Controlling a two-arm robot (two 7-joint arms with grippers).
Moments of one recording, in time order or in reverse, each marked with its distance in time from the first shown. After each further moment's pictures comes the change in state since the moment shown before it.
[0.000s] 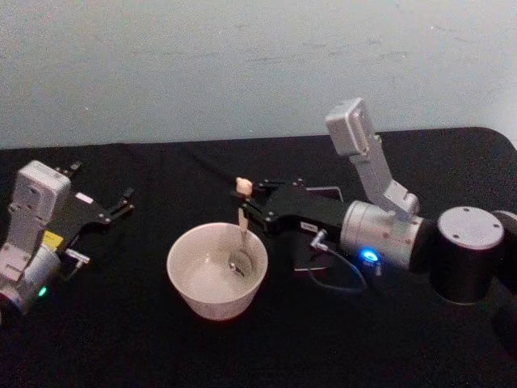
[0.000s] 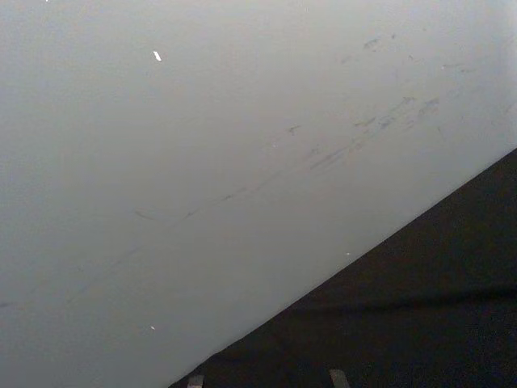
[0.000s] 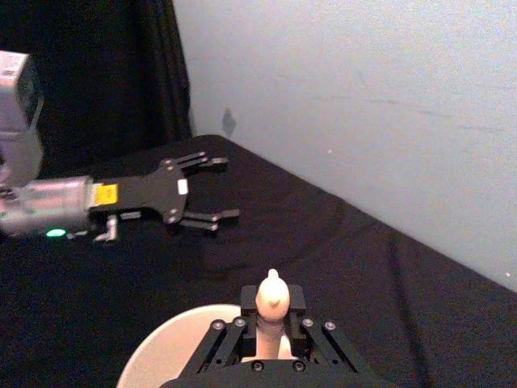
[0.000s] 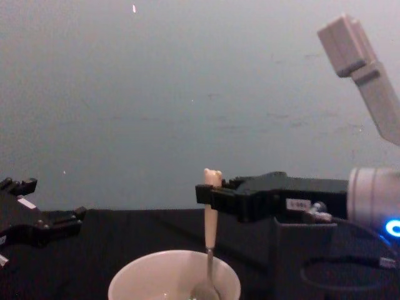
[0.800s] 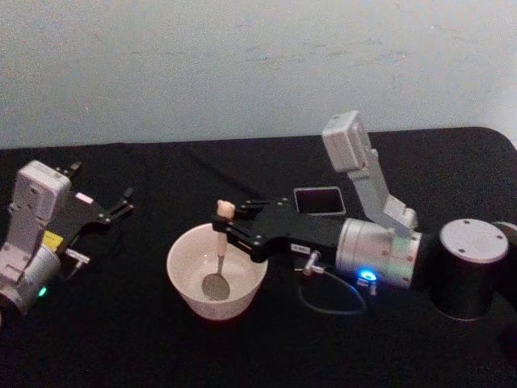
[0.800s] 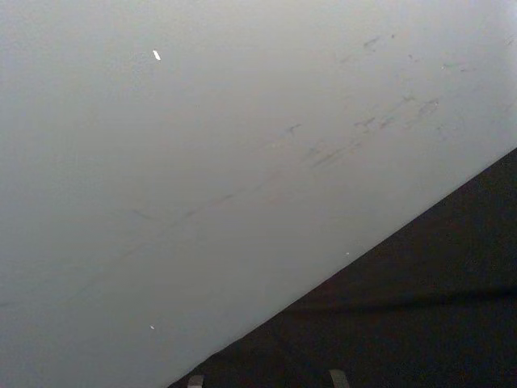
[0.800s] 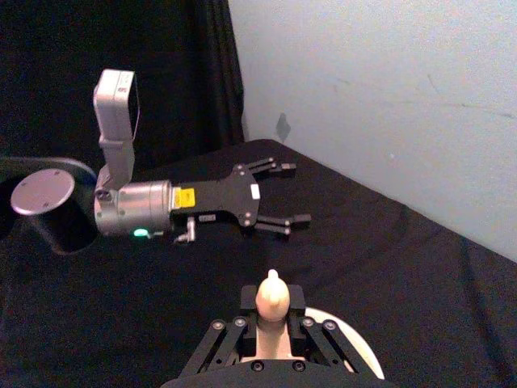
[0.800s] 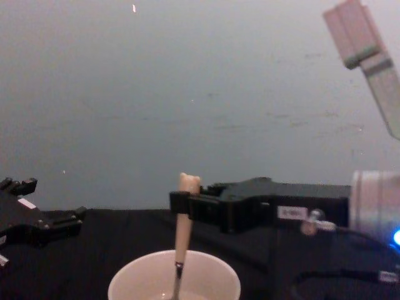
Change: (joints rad) left arm 0.000 0.000 0.000 0.000 0.000 0.000 0.000; right arm -0.030 0.042 -0.043 -0.098 0.075 0.024 0.039
